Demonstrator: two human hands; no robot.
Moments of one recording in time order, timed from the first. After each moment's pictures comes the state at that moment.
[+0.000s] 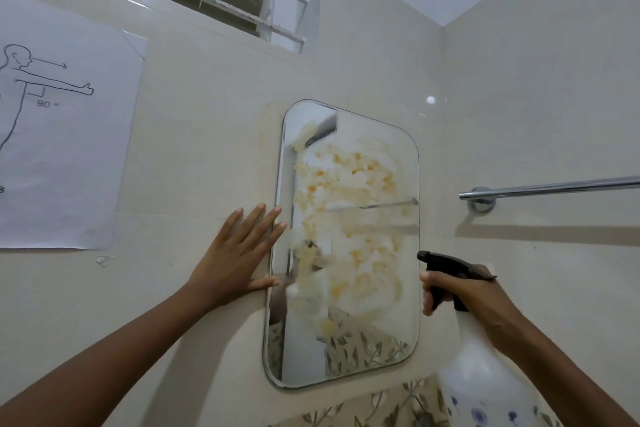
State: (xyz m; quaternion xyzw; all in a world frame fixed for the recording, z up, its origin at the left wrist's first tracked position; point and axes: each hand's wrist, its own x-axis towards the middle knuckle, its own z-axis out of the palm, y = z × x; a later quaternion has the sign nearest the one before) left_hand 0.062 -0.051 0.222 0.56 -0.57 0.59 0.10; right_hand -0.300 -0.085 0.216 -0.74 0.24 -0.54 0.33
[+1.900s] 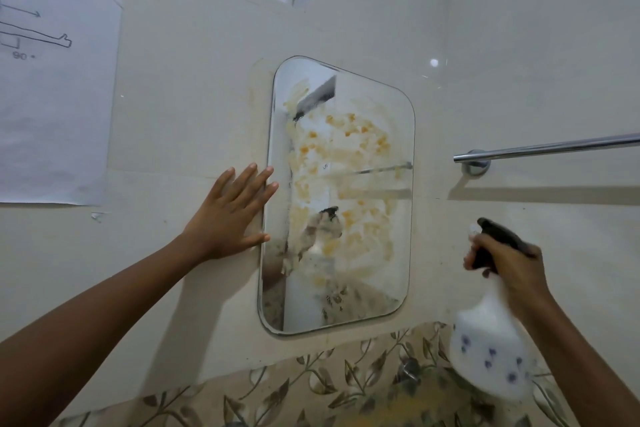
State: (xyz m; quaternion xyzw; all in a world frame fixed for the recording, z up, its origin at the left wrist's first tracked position) left_hand 0.062 -0.050 0.223 0.57 -0.58 0.57 0.10; right_hand -0.351 -0.119 0.190 -0.57 0.32 -0.69 0.31
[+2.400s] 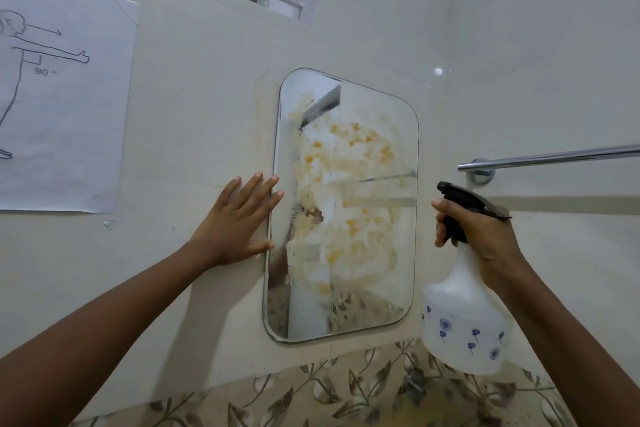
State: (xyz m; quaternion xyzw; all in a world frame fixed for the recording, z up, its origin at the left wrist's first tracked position) left_hand 0.062 -0.049 0.224 0.57 -0.58 0.57 0.10; right_hand -0.309 -0.072 0.240 -0.64 0.19 -0.67 0.33
